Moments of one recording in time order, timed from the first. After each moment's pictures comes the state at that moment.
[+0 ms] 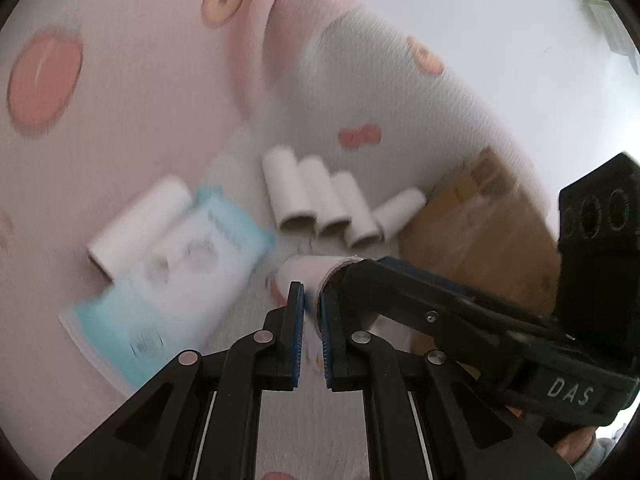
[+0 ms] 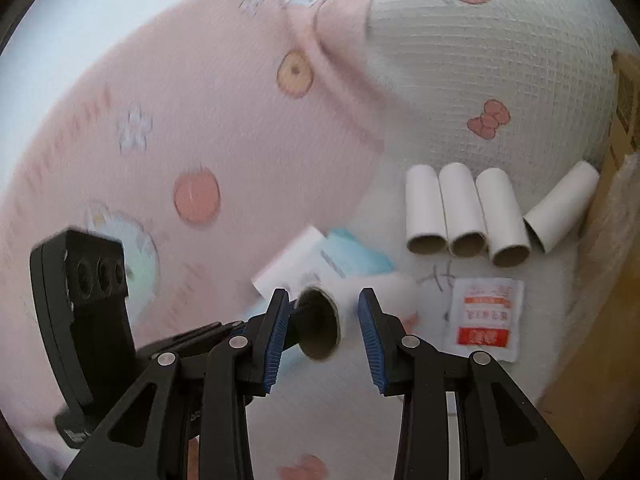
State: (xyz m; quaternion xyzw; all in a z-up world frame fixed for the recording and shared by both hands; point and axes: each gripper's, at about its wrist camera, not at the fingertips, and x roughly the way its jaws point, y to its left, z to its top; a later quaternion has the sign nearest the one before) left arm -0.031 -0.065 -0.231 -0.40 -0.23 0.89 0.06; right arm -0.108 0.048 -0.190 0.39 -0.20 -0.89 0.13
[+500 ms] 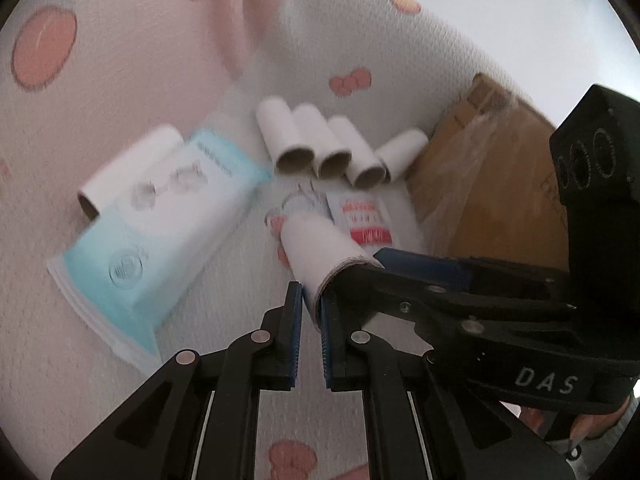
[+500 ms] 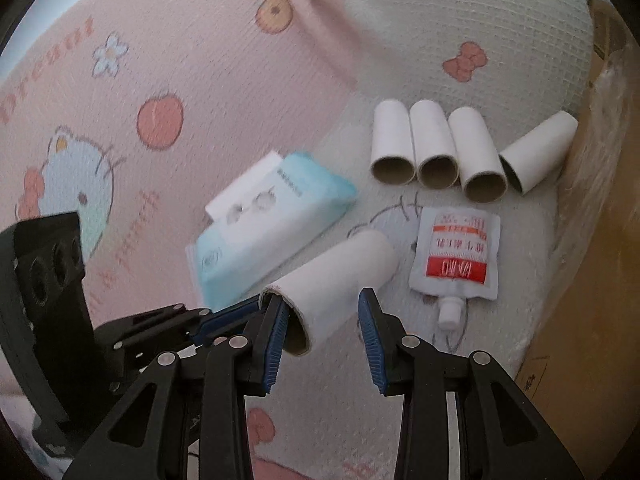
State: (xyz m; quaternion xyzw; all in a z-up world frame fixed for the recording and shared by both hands) left arm 0.000 -0.034 -0.259 -0.43 -0.16 0.88 0.07; right arm -0.079 0.044 -0.232 0.46 -0.15 -0.87 0.10
